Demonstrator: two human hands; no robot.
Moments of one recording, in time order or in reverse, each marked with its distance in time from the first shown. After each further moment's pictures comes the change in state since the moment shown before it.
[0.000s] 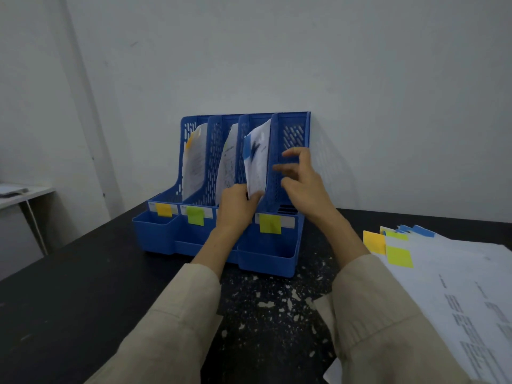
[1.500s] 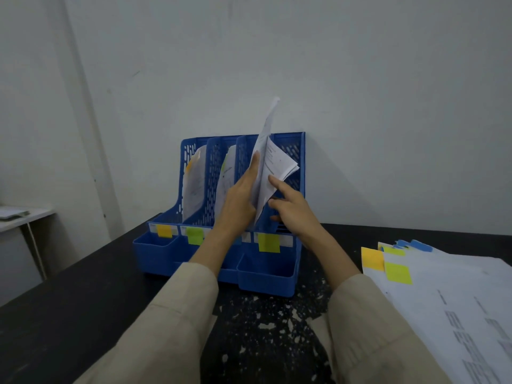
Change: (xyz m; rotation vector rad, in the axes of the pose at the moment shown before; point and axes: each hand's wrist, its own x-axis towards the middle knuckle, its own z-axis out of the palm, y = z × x) left_hand 0.015 0.030 -0.020 0.043 0.026 0.393; right_hand 0.005 -0.001 0.014 0.150 -0.070 0.176
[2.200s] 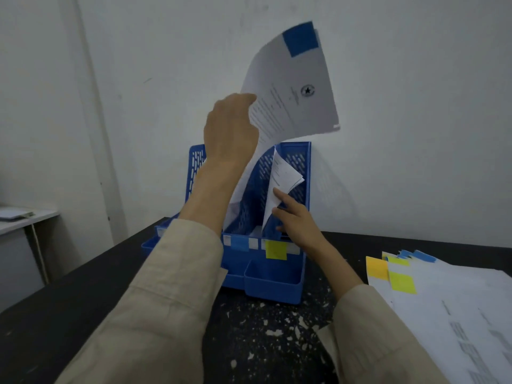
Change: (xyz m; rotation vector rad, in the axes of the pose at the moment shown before) left_hand 0.065 0.065 -0.095 0.232 0.320 -0.041; right_hand -0.005 0.006 0.007 -0.002 0.006 0.018
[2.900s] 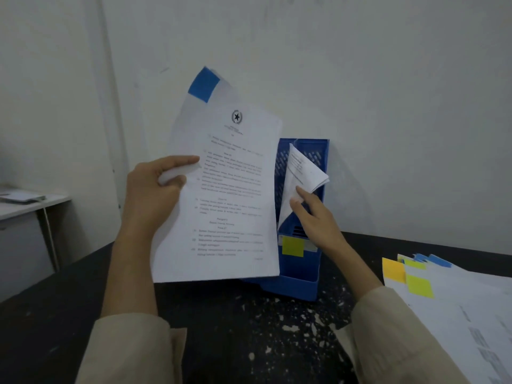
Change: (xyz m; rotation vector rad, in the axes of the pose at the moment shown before) left_hand -0.091 -0.103 -0.074 -0.348 -0.021 -0.364; right_hand -0.005 0.001 0.003 -0.122 0.040 -0.088
